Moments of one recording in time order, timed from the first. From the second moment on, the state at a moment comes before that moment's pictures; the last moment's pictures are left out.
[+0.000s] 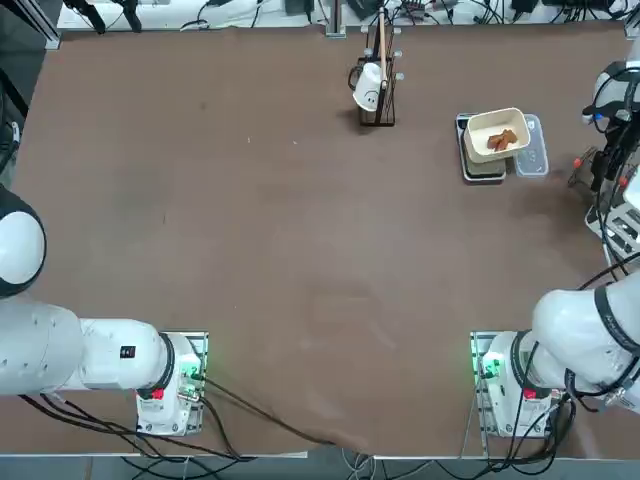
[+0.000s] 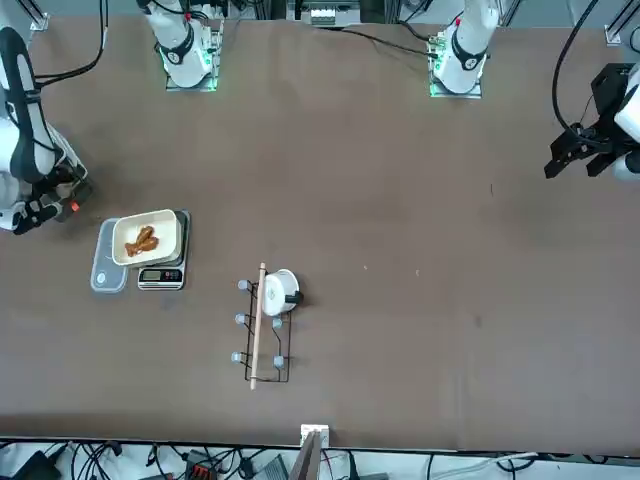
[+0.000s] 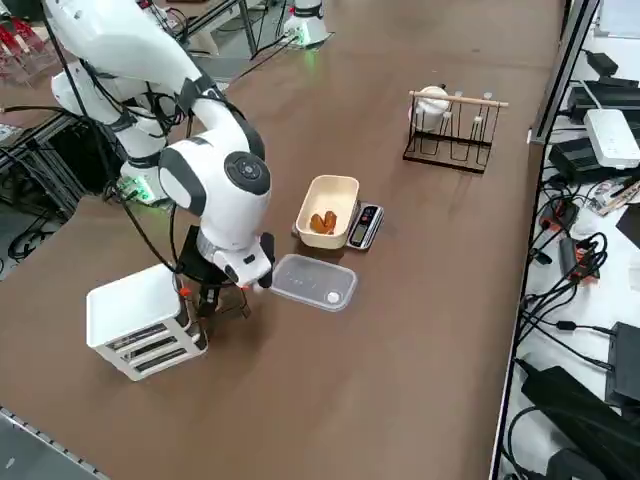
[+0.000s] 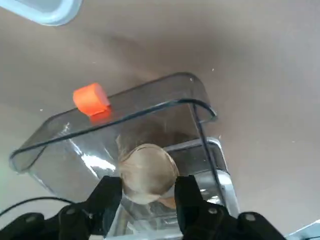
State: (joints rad) arm -0.55 0.44 0.04 -1.93 -0.46 2.02 -0.67
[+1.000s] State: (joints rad) arm -0.55 0.42 0.06 -1.92 -0.43 1.99 -0.62
